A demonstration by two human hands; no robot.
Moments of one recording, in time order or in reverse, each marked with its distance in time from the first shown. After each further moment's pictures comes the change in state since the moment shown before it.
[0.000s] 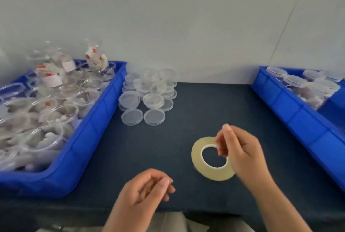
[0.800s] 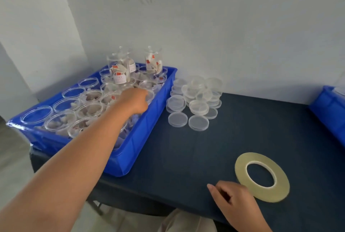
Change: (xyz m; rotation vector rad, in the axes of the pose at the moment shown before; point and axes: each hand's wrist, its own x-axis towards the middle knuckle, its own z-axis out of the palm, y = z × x) left_hand 0.182 0.039 -0.226 1.369 0.247 -0.154; right_hand -0.061 0.059 0.099 -0.407 -0.397 -0.144
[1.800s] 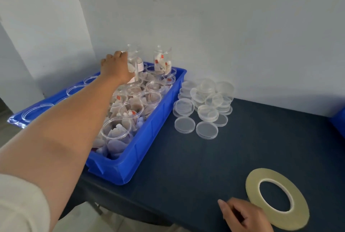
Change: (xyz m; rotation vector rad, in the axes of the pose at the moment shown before) left_hand 0.097 -0.095 -0.033 0.094 0.344 -0.236; right_hand 0.008 0.006 -0.001 0.093 -0.005 0.151
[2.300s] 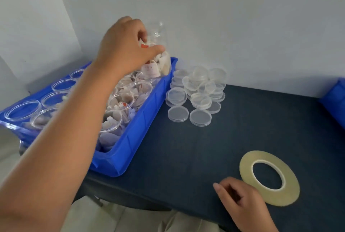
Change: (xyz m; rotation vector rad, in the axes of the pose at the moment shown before) left_hand -0.096 0.080 -0.112 -0.533 0.306 0.316; right_hand -0.004 -0.010 -0.004 0.071 0.029 -0.028
